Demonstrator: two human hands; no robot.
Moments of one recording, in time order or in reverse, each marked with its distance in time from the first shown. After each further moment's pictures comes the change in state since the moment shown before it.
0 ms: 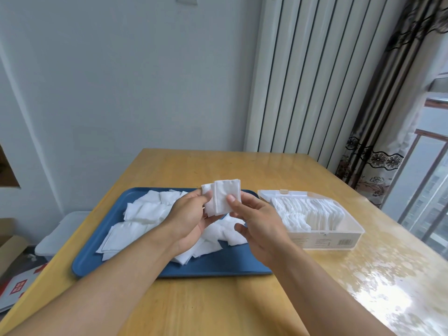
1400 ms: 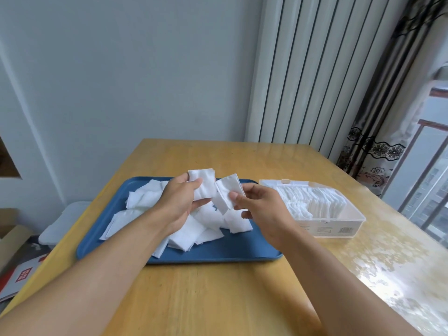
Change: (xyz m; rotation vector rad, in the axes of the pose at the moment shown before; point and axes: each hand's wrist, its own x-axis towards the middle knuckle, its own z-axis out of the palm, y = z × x) left_hand 0.010 0.007 -0.020 0.154 0.154 0.056; right_hand 0.010 0.001 -0.015 -0.319 -0.015 -0.092
